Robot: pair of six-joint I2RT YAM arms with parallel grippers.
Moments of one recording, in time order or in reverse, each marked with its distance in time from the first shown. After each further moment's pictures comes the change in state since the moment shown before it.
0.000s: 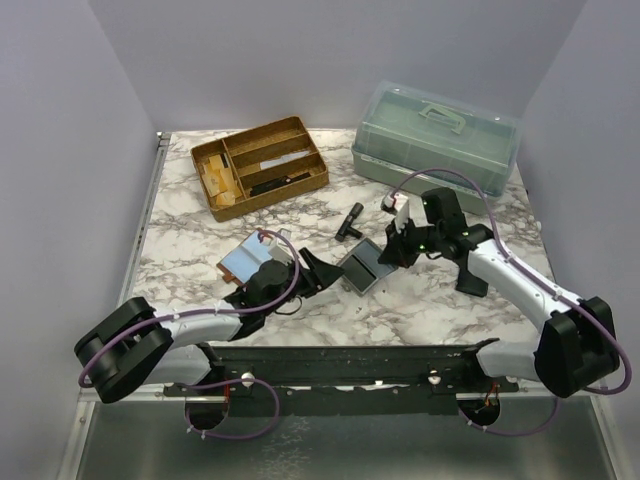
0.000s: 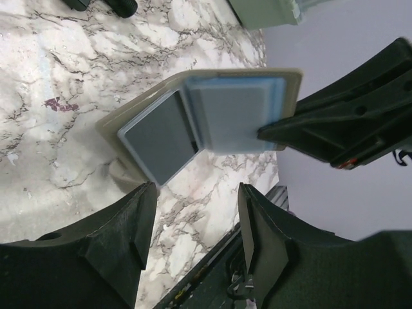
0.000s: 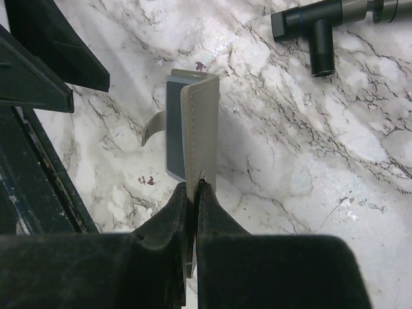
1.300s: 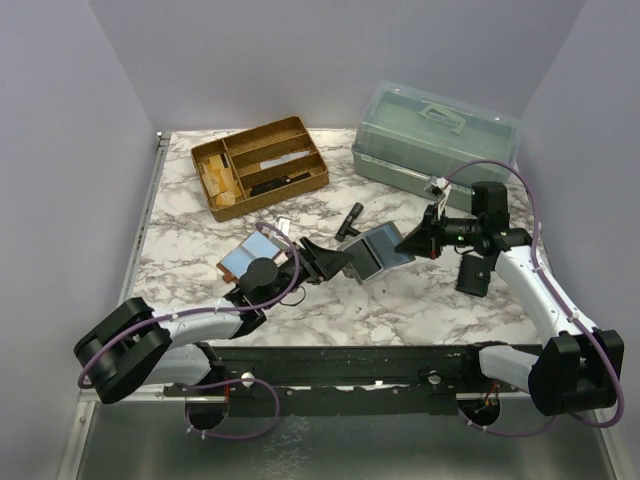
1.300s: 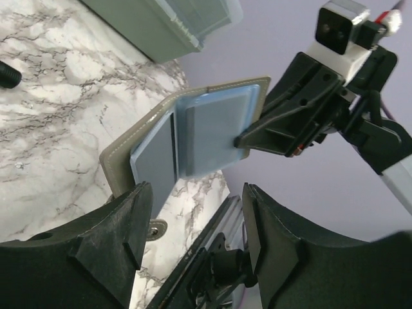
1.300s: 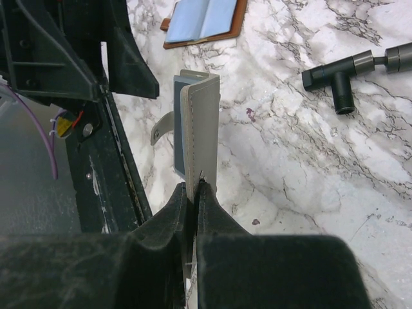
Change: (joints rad) left arm 0.007 -0.040 0.001 0.264 0.065 0.082; right arm -0.321 -0.122 -0.018 0.010 -0.500 0.088
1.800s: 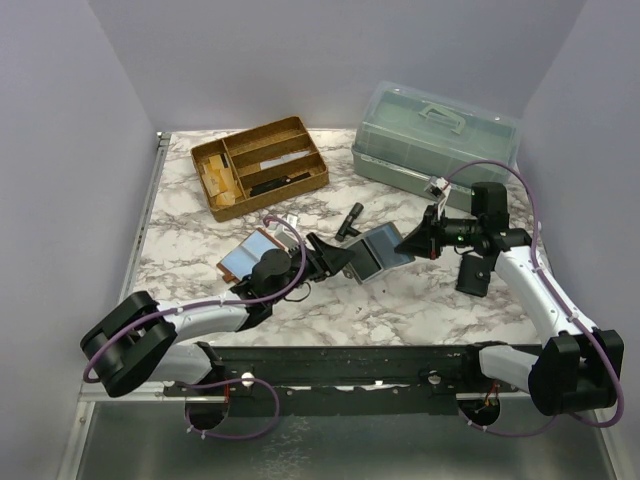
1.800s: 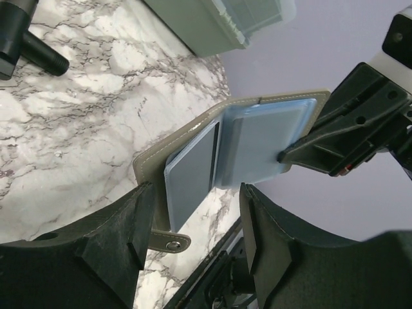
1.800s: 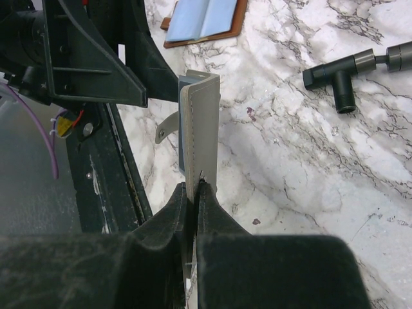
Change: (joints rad) left arm 0.000 0.084 0.096 -0.167 -0.048 -0.003; right arm 0.000 0.000 -0.005 0.002 -0.002 0.000
